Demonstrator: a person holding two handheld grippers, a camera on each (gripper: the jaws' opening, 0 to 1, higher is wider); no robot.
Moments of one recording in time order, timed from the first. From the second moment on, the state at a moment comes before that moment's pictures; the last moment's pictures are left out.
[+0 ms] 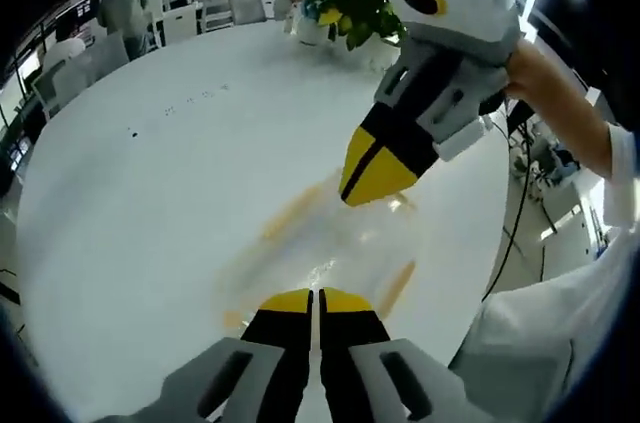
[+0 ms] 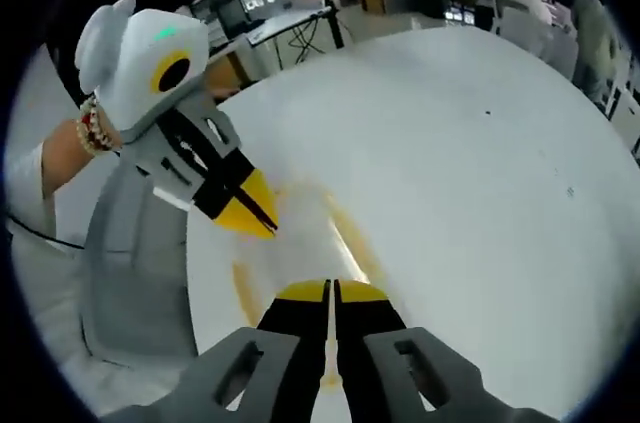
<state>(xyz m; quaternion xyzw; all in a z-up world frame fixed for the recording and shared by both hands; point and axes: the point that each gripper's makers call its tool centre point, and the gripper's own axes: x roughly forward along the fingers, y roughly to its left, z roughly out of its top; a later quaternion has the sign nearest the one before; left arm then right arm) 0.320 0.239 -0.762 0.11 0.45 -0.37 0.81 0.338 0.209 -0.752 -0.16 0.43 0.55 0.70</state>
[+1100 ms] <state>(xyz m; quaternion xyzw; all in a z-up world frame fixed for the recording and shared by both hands) 0.304 0.223 -0.764 0.15 0.39 -0.39 0.82 0.343 0.228 -0.774 -0.28 0.40 0.66 0.57</state>
